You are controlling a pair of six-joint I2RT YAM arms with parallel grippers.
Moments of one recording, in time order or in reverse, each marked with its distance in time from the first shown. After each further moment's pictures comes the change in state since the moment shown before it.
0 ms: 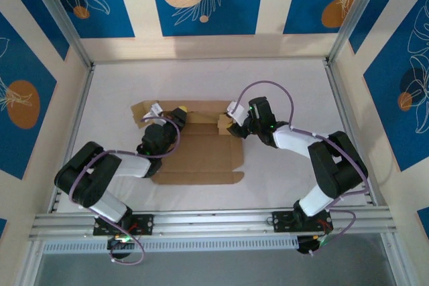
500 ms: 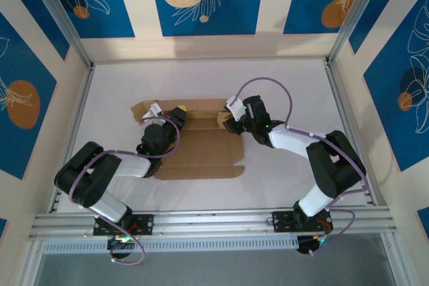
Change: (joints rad) left arm 0.003 0.000 0.000 0.011 -0.008 -0.023; right arm 0.065 0.019 0.035 0.035 0.146 0.242
